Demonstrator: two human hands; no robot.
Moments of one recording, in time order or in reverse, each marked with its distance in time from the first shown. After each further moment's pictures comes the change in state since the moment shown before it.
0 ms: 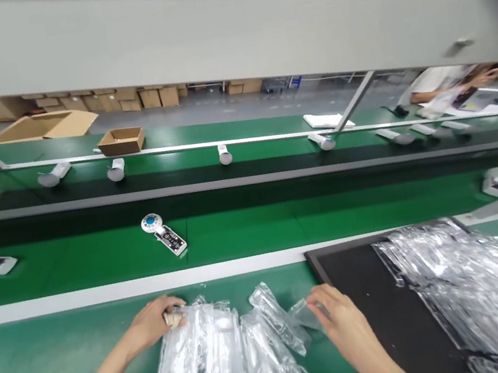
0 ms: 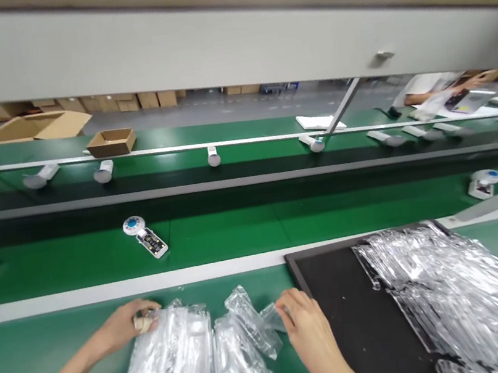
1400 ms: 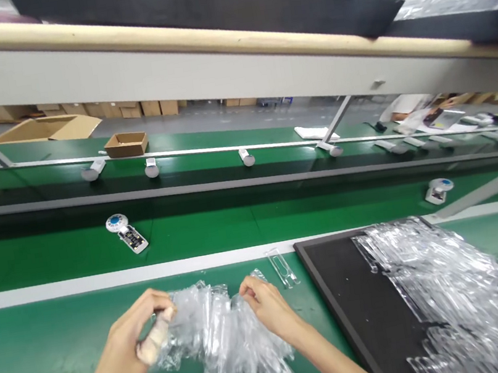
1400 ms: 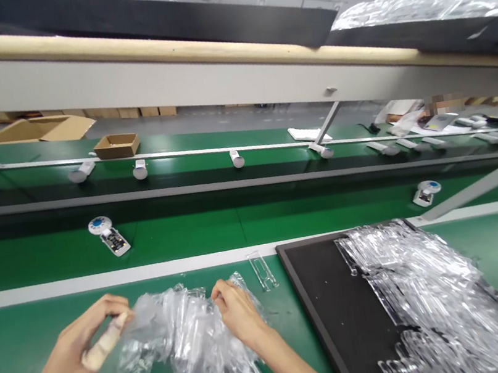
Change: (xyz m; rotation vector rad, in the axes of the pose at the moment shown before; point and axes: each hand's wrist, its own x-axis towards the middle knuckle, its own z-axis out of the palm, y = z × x) left_hand -0.117 0.066 -0.032 -0.135 0.450 0.521; right_hand -0.013 -0.117 0.039 0.172 -0.330 -0.114
